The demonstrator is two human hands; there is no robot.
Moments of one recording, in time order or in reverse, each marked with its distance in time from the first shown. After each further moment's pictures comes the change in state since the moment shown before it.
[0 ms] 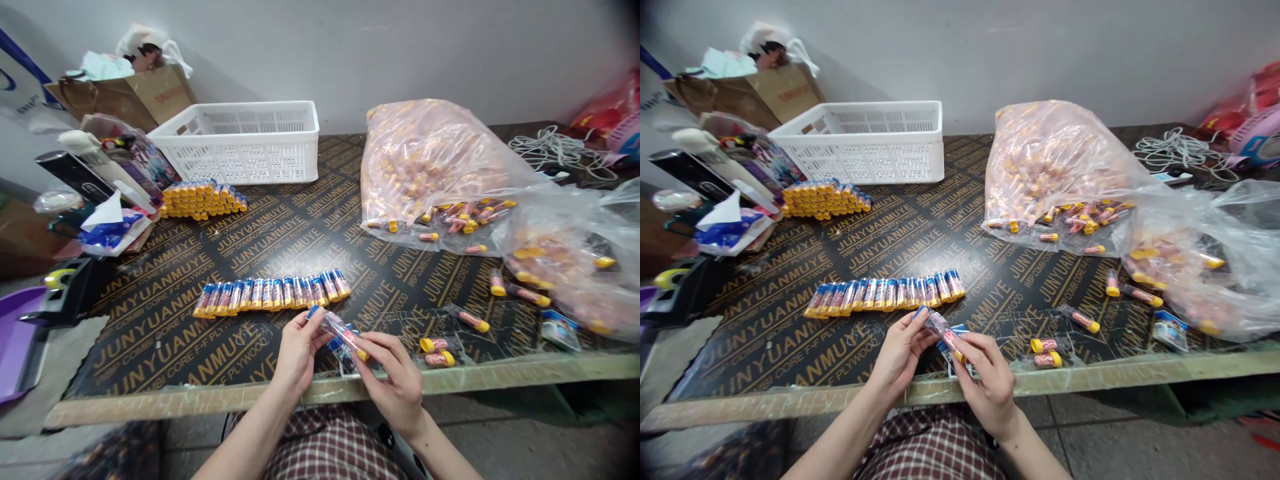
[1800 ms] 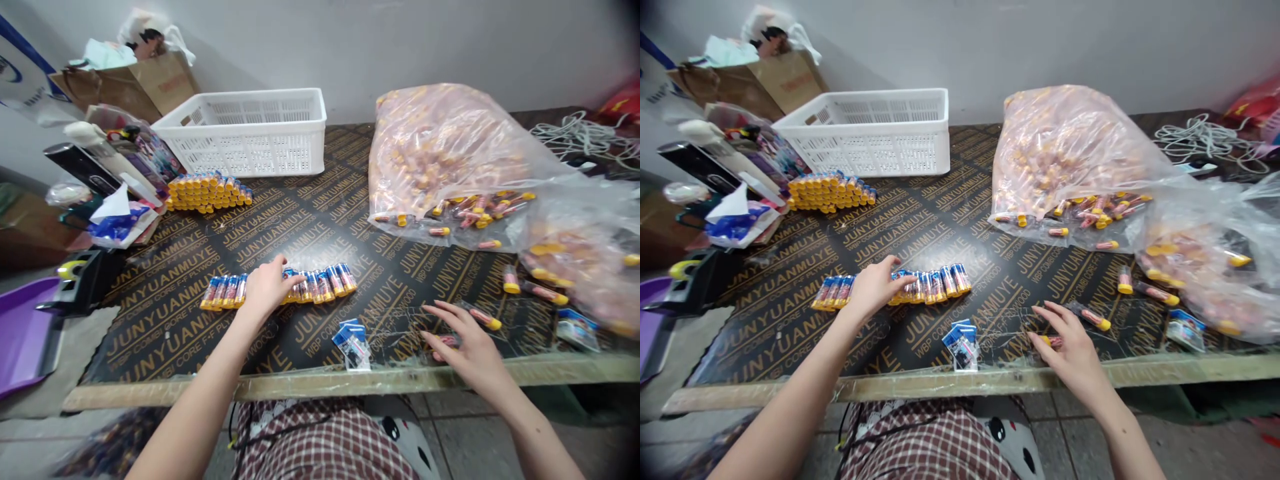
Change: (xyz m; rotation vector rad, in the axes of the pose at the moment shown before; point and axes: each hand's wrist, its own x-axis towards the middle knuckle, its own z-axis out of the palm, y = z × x) left_hand 0.057 0.100 -0.015 1.969 0.232 0.542; right_hand -0.018 0.104 -0.097 -0.441 -0.293 0.329
